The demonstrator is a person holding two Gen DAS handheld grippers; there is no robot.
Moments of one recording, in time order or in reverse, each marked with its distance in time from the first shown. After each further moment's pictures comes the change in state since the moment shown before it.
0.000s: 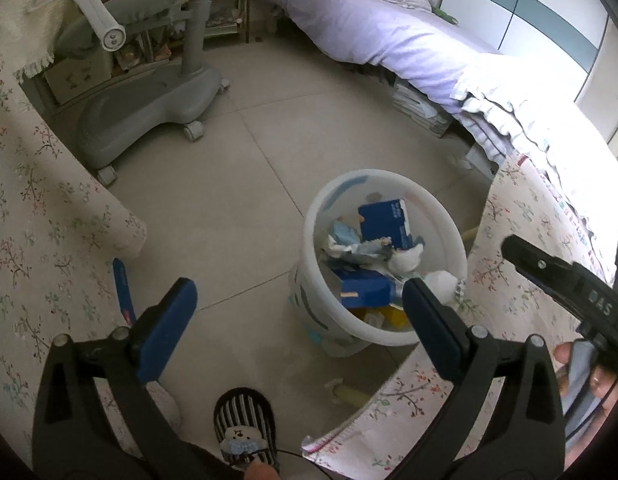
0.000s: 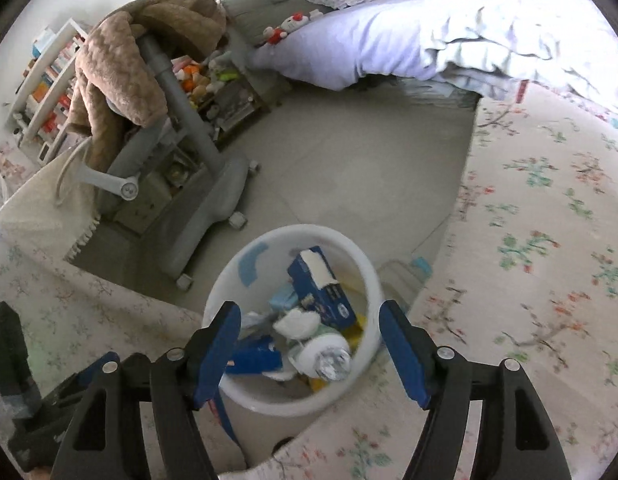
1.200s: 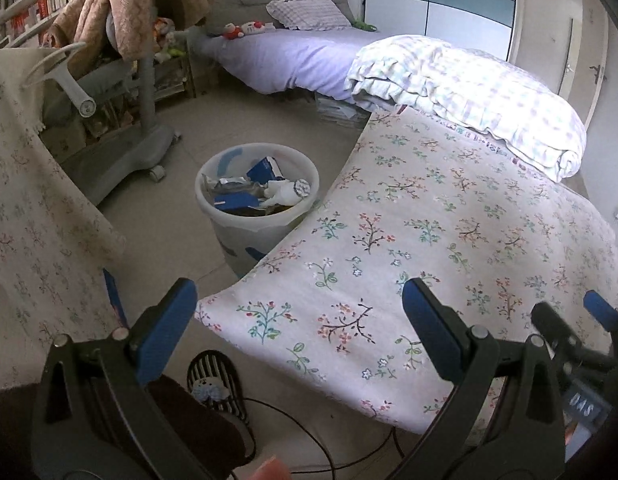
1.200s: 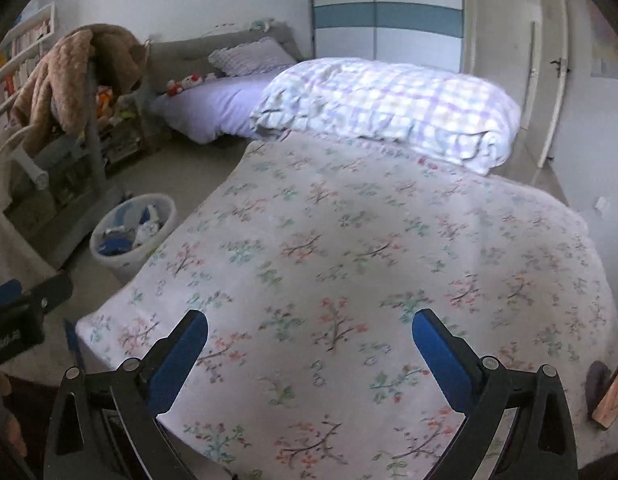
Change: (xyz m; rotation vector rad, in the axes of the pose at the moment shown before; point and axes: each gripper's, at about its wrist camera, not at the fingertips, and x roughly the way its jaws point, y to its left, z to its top) left arm -0.116 -0.114 -0.146 0.226 -0.177 -0.033; right arm -0.233 -0.057 -0.191 -0.053 -0.255 -0.541
